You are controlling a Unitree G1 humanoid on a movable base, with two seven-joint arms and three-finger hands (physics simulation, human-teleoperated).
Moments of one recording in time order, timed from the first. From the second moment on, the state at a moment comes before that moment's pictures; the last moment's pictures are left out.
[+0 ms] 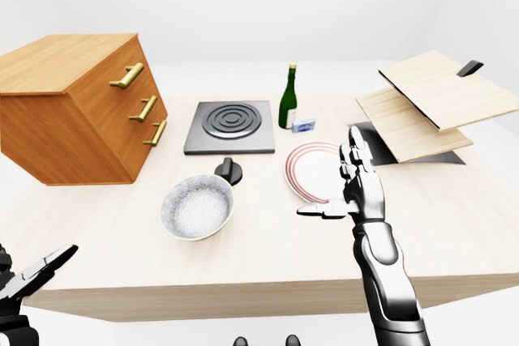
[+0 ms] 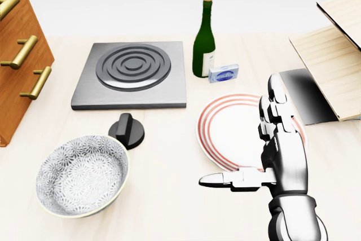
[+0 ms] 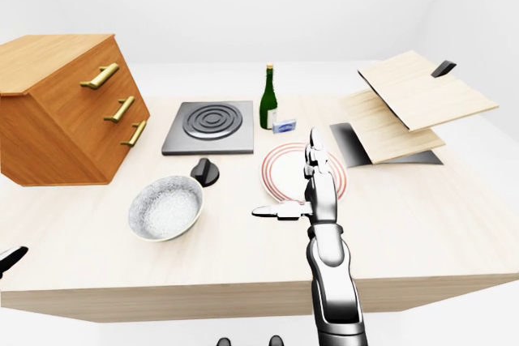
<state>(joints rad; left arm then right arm) 0.16 0.23 0.84 -0.03 -0.47 0.00 -0.06 -0.01 0.00 0.00 -0.30 -0.02 0.09 -0.02</state>
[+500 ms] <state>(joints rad) 0.15 0.23 0.84 -0.02 -0.47 -0.01 -0.06 -0.01 -0.01 -0.01 -0.31 -0.03 0.09 -0.02</state>
